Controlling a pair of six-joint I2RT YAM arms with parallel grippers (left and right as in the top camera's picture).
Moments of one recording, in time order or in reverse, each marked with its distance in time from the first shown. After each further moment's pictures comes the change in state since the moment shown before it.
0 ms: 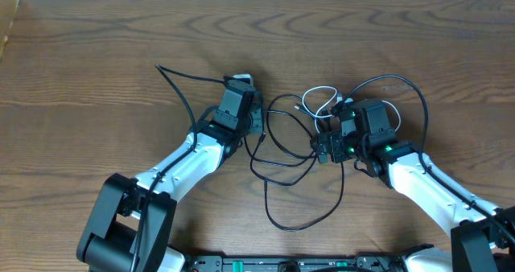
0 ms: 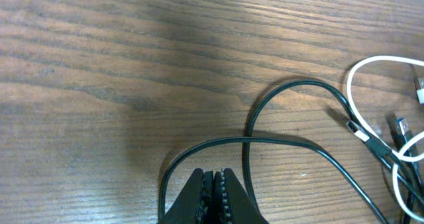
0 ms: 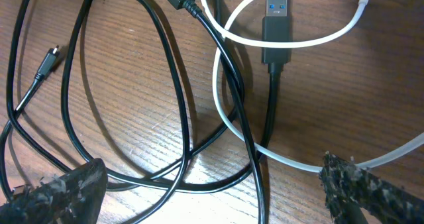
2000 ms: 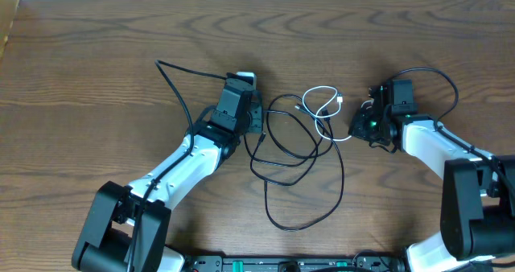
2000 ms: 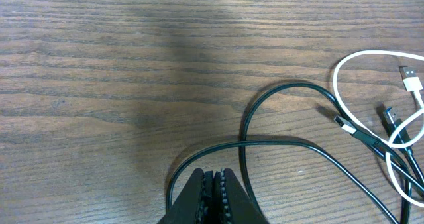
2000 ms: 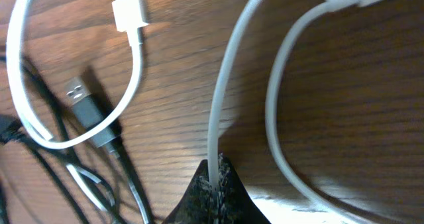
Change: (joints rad) left arm 0.000 -0.040 0.000 0.000 0.001 0.099; right arm -0.248 0.261 0.168 -0.068 -0.058 0.280
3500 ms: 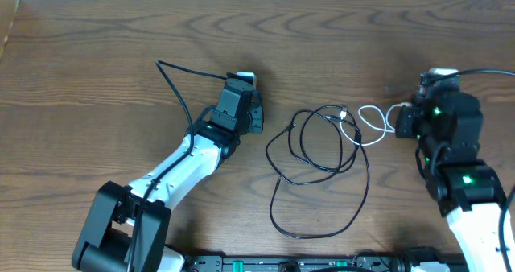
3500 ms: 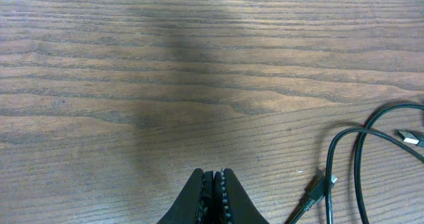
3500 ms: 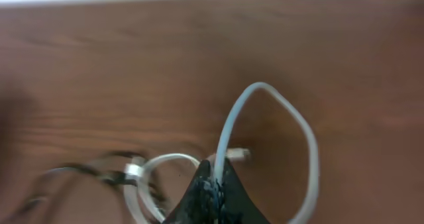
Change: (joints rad) left arm 0.000 0.000 0.000 0.000 0.000 0.000; right arm 0.000 -0.732 -0.004 -0.188 0.466 -0.325
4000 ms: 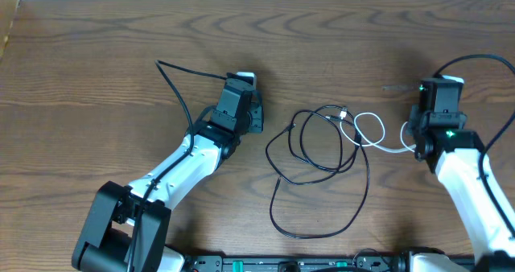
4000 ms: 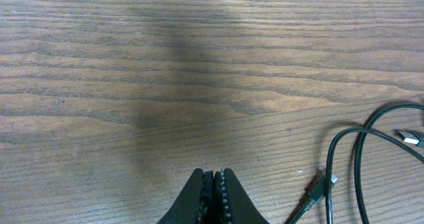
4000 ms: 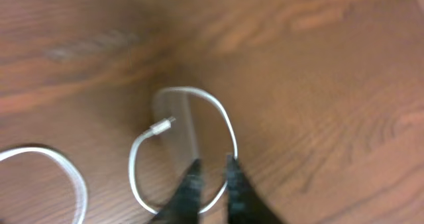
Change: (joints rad) left arm 0.000 0.000 0.000 0.000 0.000 0.000; right arm -0.111 0.355 0.000 -0.006 0.288 0.066
